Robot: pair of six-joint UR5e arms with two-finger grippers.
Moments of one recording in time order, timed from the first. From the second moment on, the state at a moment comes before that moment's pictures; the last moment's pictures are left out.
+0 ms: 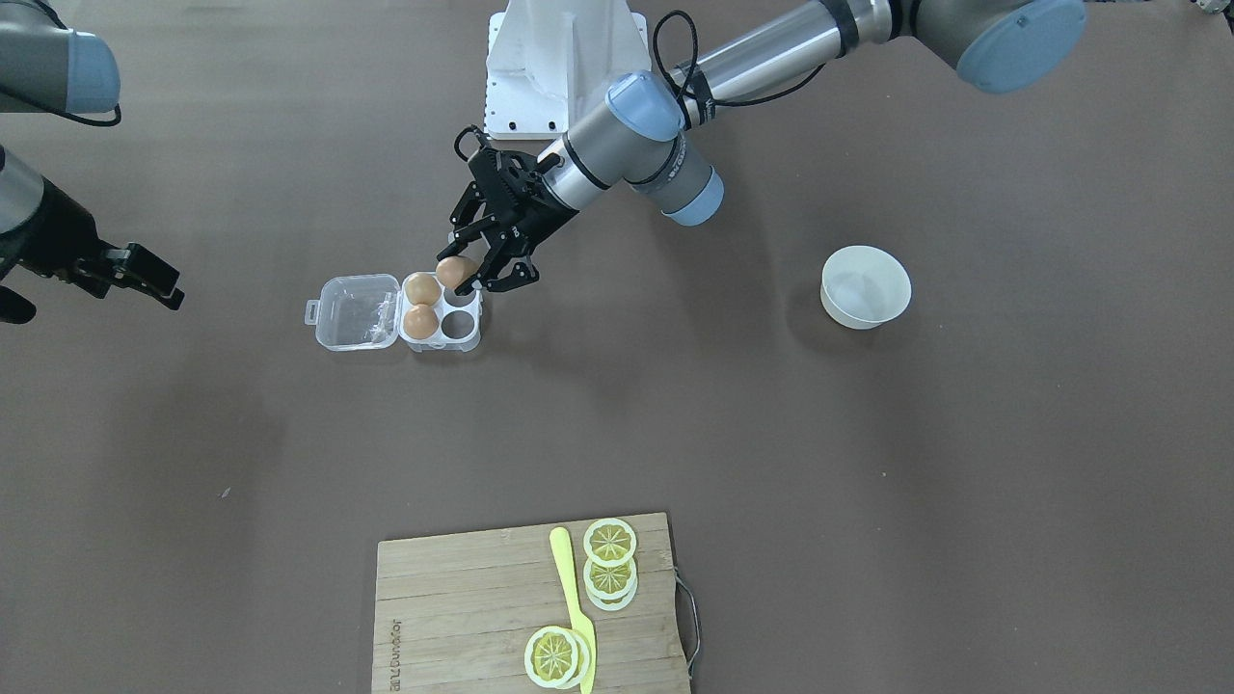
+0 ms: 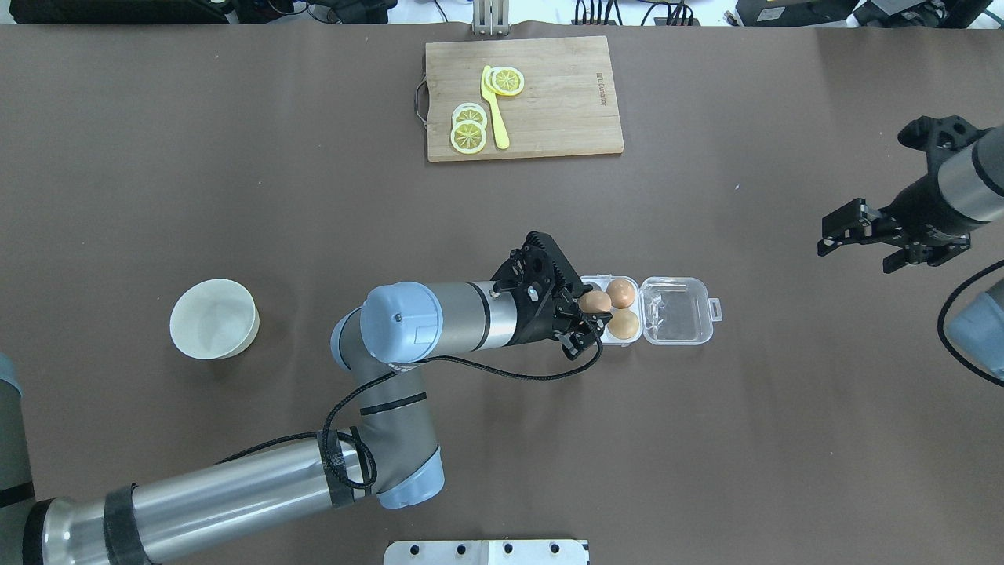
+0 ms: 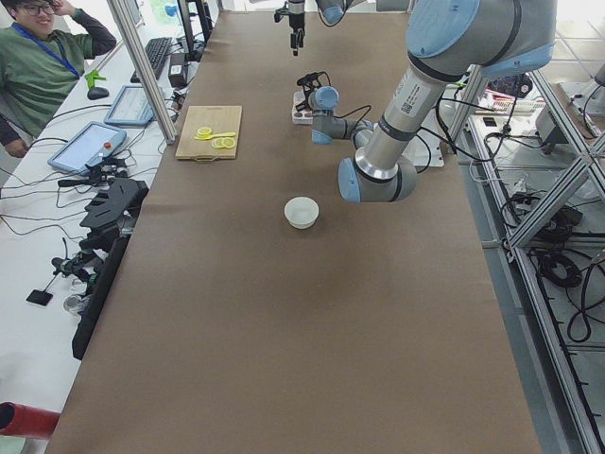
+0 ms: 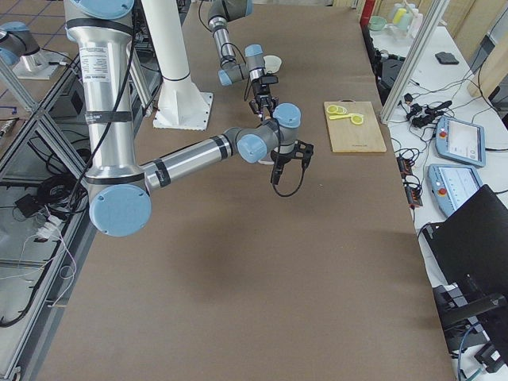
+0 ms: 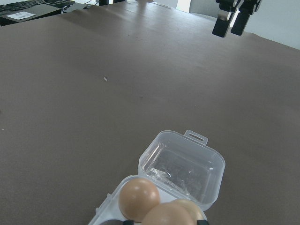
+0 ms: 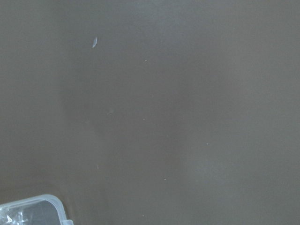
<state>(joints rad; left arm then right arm) -0.37 -2.41 -1.19 -2.79 -1.65 -0.45 0.99 -1.48 1.89 -1.44 2.24 1.01</state>
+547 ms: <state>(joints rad) -0.36 -2.43 -1.18 -2.78 -1.64 -0.44 0.94 -1.45 1.89 -1.47 2.19 1.01</state>
